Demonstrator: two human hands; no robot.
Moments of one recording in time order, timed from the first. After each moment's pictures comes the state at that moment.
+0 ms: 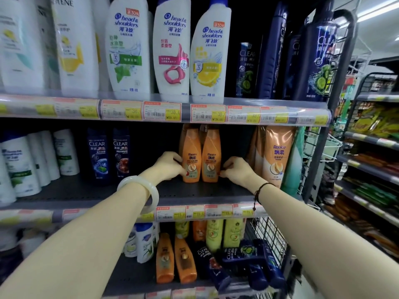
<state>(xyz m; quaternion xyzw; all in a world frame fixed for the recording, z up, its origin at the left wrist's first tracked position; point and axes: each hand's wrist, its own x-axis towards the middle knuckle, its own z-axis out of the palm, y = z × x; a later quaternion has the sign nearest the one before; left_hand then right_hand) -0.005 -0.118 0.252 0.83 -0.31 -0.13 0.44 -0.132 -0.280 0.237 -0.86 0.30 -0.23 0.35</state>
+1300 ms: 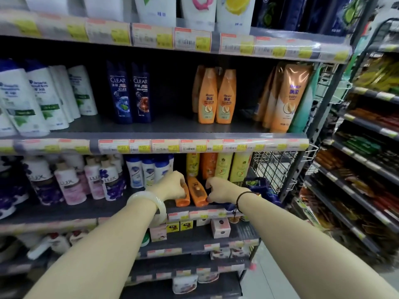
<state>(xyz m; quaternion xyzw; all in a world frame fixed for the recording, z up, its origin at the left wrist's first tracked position) -0.062 -0.012 0.092 0.88 -0.40 -0.17 0.19 -0.173 -0.134 0.100 -0.94 0.25 0.09 0.22</state>
